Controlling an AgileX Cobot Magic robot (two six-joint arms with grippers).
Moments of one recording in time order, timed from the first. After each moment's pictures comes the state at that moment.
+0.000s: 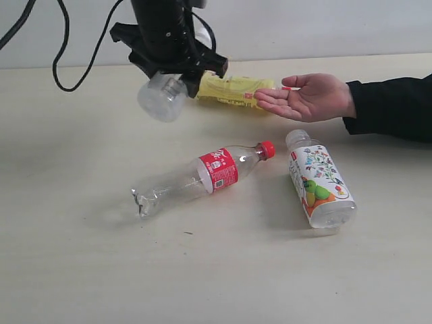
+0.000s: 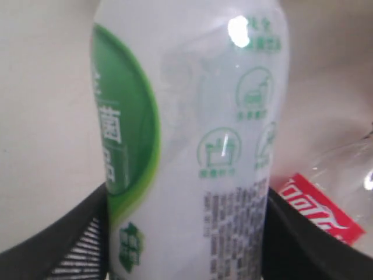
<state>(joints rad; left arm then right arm) -0.64 2.17 -2.00 0.16 1.21 -0.22 0.05 0.01 -0.01 0.00 0.24 0.03</state>
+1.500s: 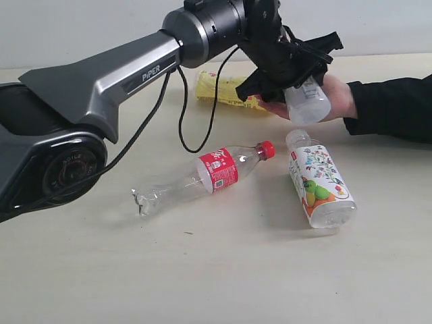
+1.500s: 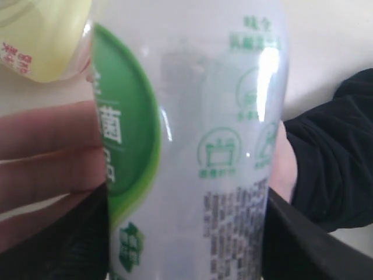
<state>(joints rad) -0.77 2.60 -2.51 -0.20 0.87 -0.80 0.05 0.01 -0.01 0.00 0.24 0.03</state>
